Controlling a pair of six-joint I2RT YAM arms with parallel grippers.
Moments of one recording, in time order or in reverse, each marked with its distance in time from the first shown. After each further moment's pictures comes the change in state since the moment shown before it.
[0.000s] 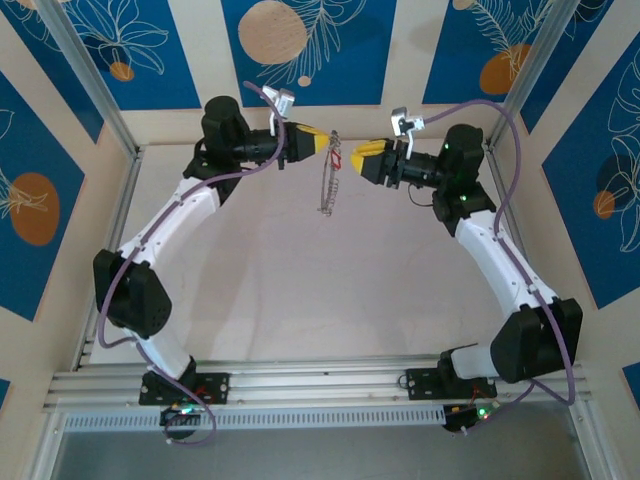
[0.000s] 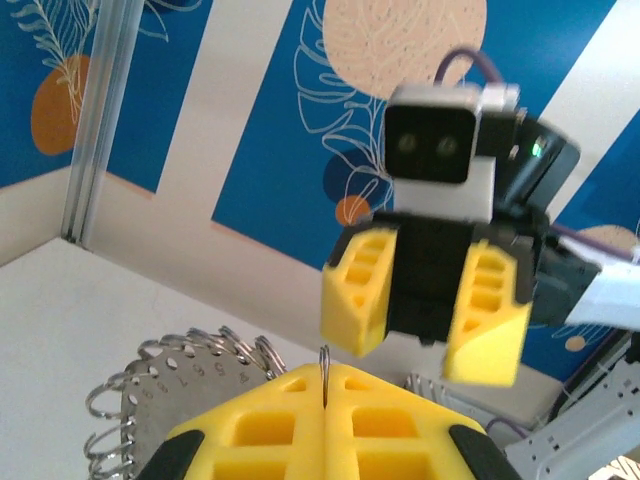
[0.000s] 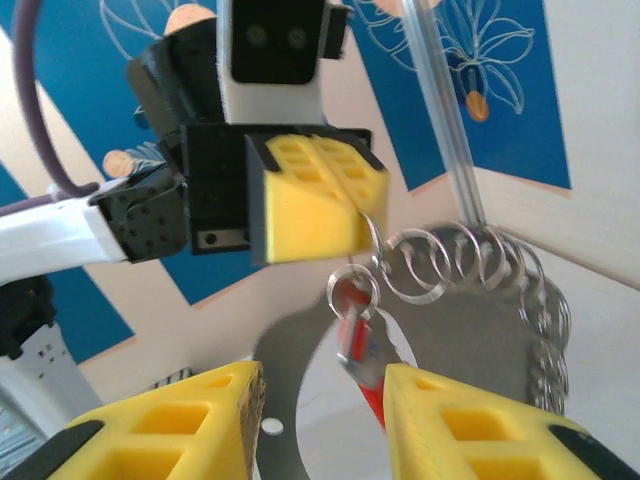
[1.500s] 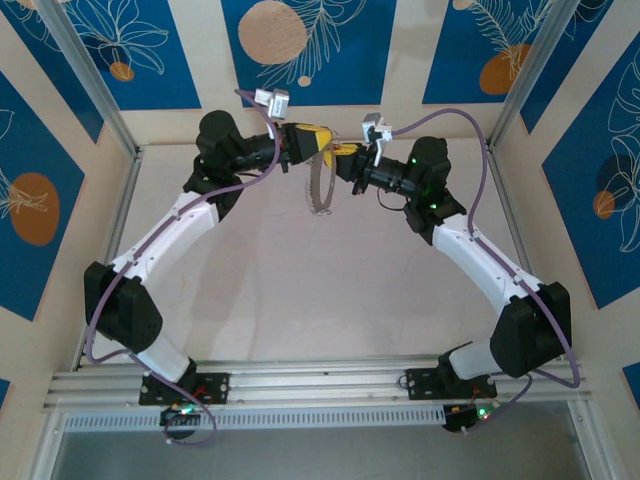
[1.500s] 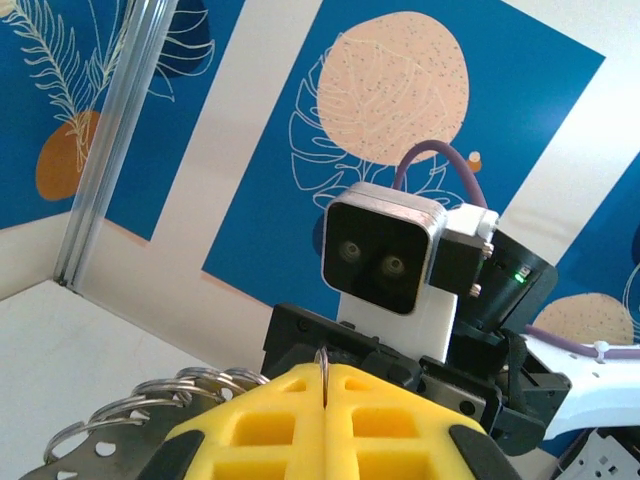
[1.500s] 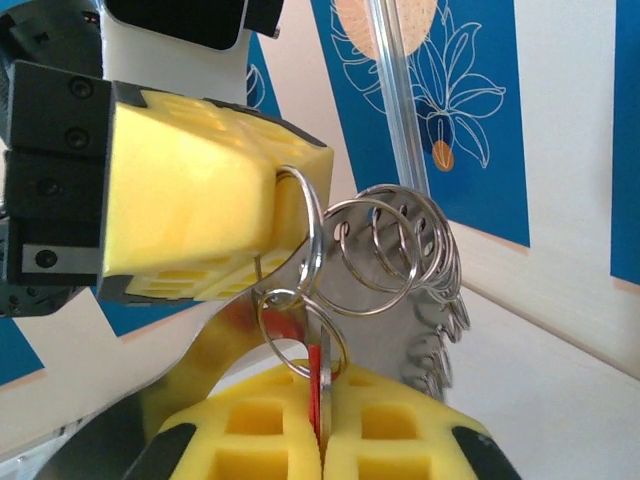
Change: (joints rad) left arm -0.058 -0.092 -0.121 0.180 -0.149 -0.163; right arm 0.188 0.058 -0.019 0.135 0.261 -0.112
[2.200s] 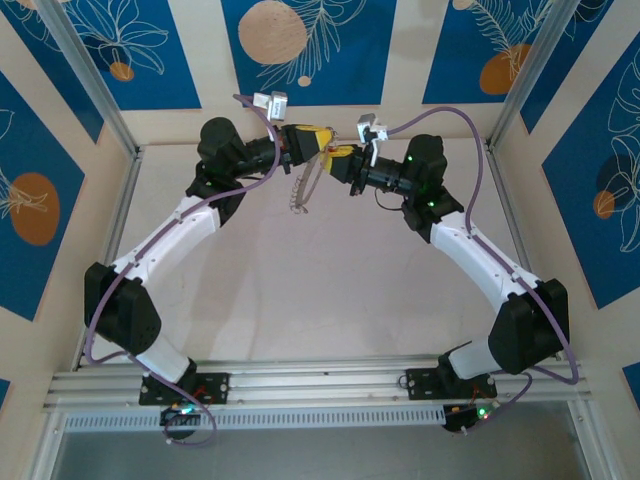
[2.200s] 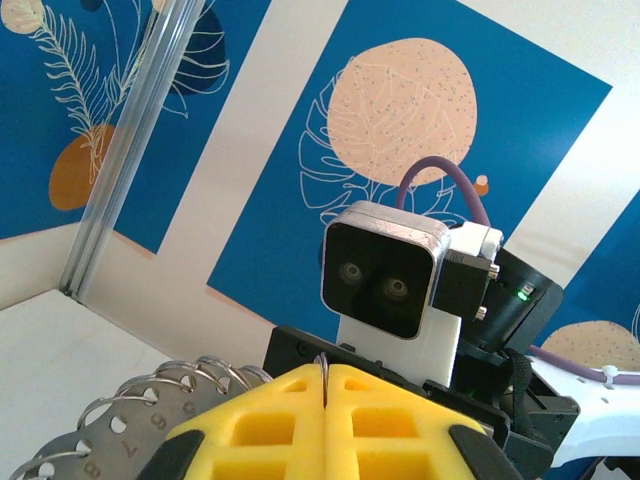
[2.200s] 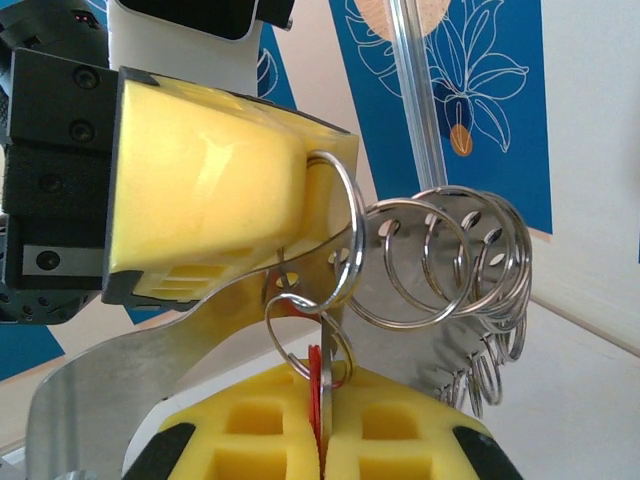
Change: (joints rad) left arm -0.011 -0.011 -0.047 0.077 -0.056 -0.044; right arm 0.005 0.017 0.023 -0.030 -0.034 0.003
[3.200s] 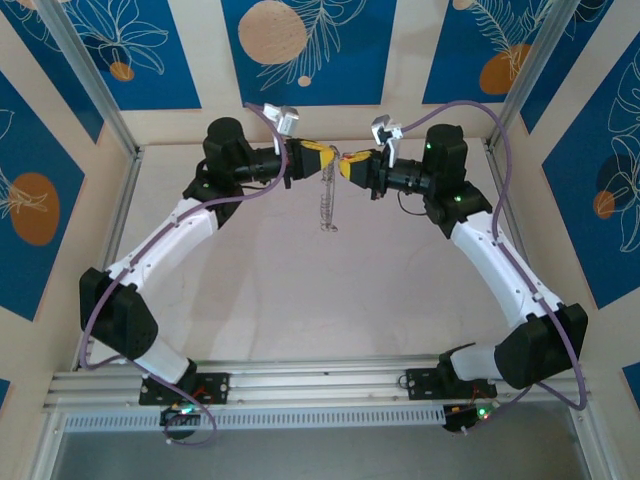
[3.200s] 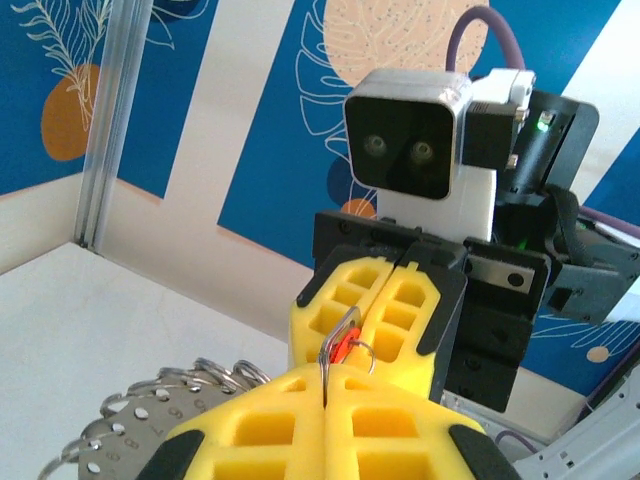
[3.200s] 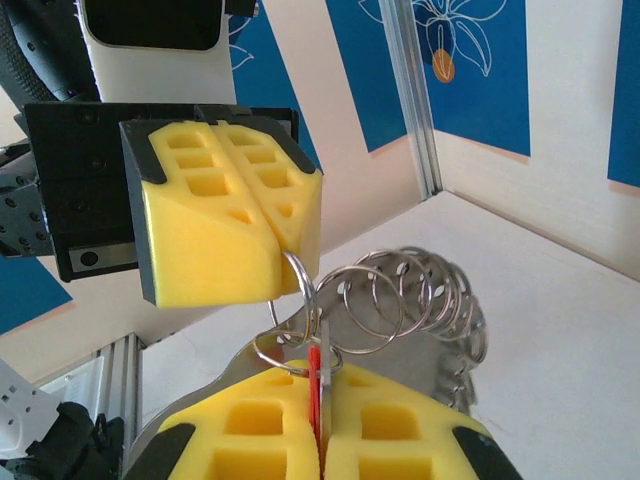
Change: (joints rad) left arm -0.011 -0.031 0.002 -0.245 0.069 0.256; right arm -0.093 -0.088 0.106 -0.452 -0.072 -0.158
